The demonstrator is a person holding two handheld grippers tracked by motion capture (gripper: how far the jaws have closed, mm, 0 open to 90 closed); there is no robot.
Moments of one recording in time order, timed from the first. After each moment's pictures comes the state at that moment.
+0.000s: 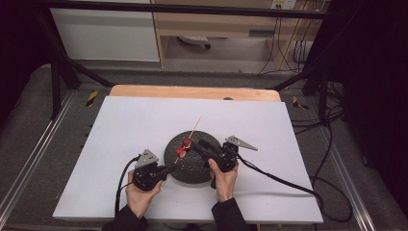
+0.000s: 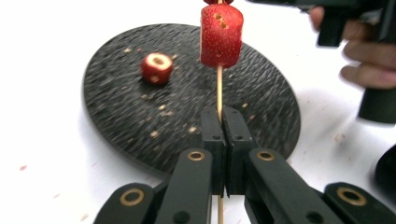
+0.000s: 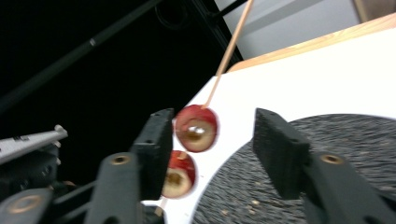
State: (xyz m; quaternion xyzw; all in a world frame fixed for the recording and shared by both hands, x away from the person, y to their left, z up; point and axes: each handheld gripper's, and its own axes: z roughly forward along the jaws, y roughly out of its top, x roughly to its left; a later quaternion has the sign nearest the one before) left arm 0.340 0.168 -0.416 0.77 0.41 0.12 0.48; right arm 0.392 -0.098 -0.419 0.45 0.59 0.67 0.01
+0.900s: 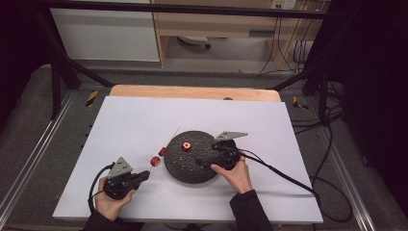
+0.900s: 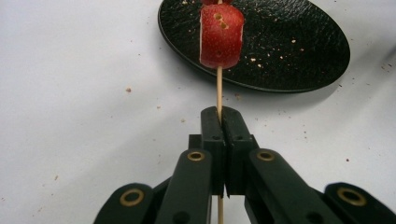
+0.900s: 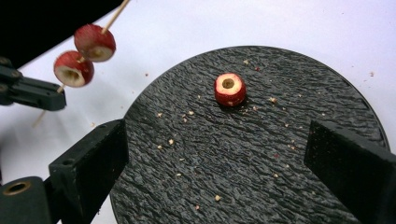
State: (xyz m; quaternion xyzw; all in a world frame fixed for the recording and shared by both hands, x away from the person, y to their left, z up) left arm 0.323 0.237 -0.426 0.80 0.39 0.15 0.43; right arm 0.408 -0.104 -0.406 0.38 0.80 0.46 0.06
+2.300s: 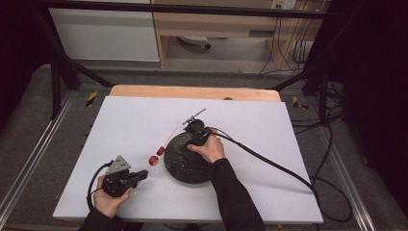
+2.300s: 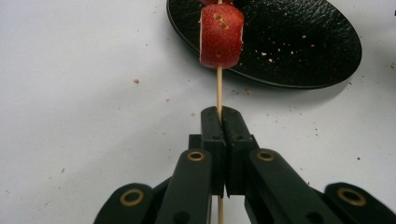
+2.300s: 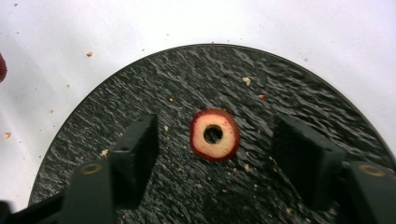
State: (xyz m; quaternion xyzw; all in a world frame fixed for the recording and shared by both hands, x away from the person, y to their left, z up) left arm 0.331 0.243 -0.430 0.80 0.40 0.13 0.42; right arm 0.488 -0.022 -0.408 0.36 0.89 0.28 0.04
